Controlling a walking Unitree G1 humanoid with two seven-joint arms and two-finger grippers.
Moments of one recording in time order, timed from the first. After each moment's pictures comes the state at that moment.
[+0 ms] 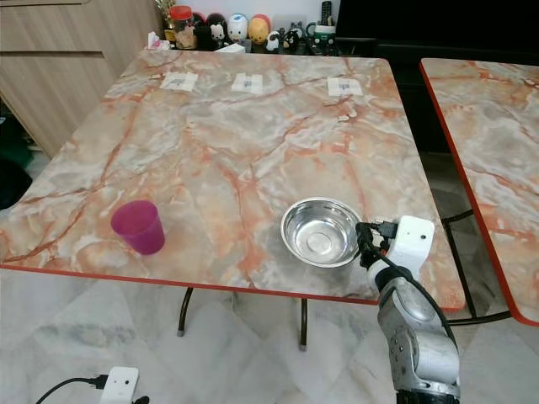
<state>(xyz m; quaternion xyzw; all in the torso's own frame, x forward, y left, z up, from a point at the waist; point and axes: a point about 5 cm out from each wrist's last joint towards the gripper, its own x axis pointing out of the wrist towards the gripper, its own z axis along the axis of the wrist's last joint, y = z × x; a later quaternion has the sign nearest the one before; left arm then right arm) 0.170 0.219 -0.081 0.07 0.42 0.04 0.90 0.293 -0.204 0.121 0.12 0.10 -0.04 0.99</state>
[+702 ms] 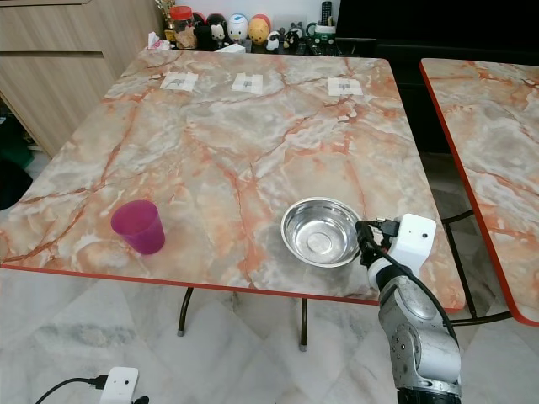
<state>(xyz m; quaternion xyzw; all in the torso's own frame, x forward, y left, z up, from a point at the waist) 0.169 0.218 -0.081 0.07 0.42 0.04 0.90 0.293 -0.213 0.130 0.14 0.05 -0.09 0.98</state>
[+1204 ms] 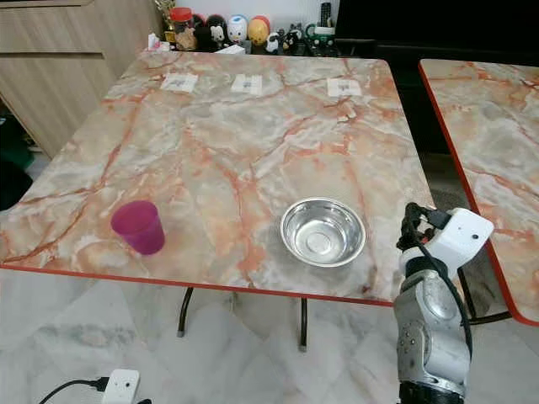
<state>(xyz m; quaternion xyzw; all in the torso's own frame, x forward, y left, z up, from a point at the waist) 0.167 0.218 -0.082 0.07 0.42 0.03 0.90 0.293 -0.223 0.144 0.16 -0.01 -0.14 0.98</state>
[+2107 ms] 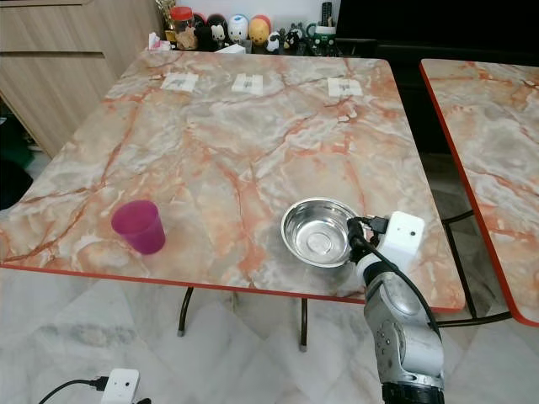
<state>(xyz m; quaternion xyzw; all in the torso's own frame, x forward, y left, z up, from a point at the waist) 0.168 0.218 -0.082 0.07 0.42 0.03 0.90 0.298 -0.185 0.114 0.15 0.12 -0.04 0.98</state>
